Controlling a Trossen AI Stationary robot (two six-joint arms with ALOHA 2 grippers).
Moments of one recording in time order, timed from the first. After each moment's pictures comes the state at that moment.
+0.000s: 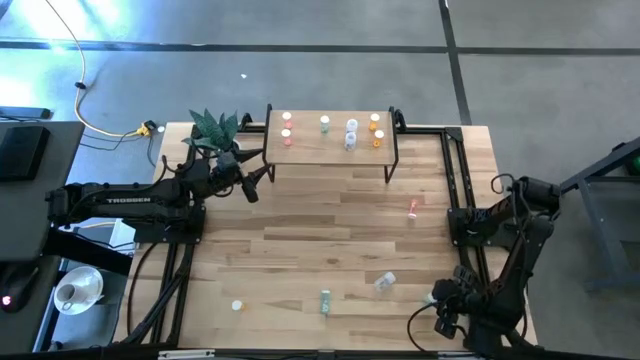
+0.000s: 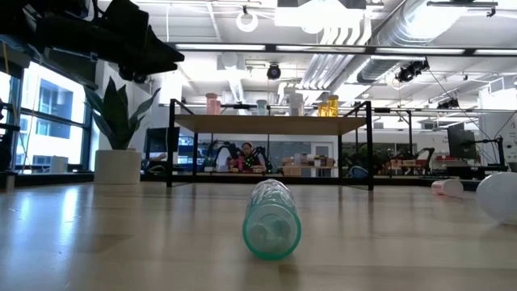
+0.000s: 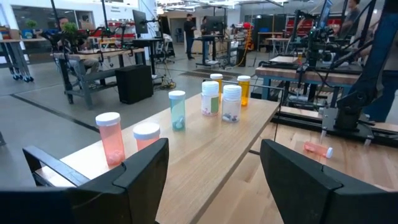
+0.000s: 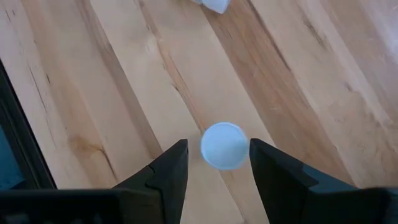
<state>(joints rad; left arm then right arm) 0.37 0.72 0.27 0.44 -0.30 0.01 1.25 1.61 1.03 -0.99 0.42 1.72</state>
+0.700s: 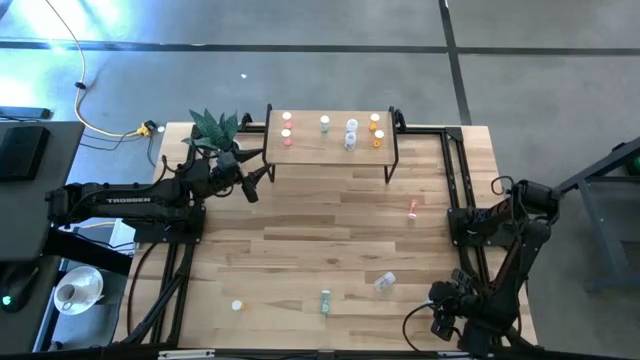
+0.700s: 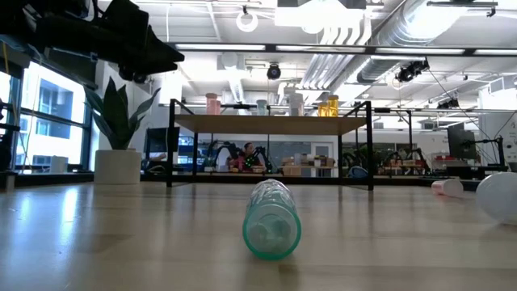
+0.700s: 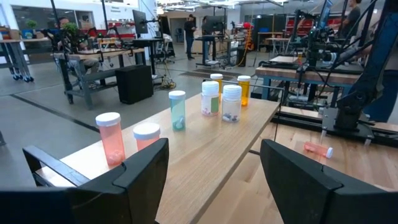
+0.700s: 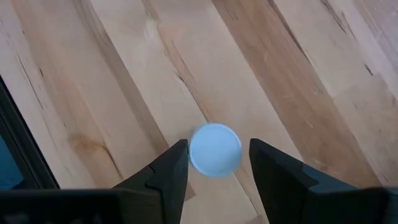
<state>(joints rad) 0.37 0.72 0.27 0.44 -0.30 0.01 1.22 1.64 1.03 -0.95 0.36 1.73</state>
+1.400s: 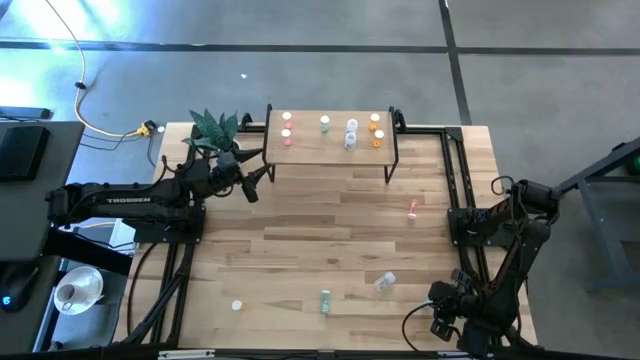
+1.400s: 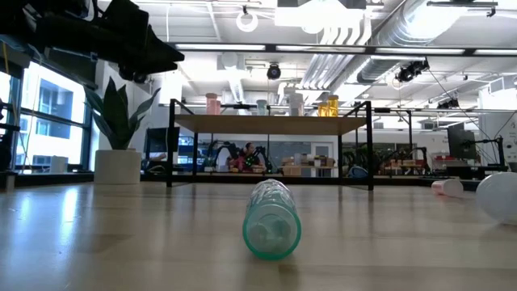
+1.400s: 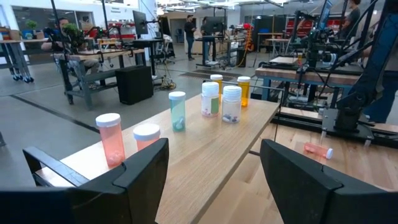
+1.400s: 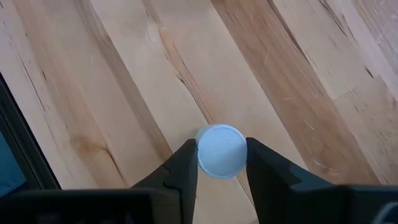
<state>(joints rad) 0.37 0.72 0.27 0.44 -0.30 0.01 1.22 1.64 1.03 -0.94 0.37 1.73</state>
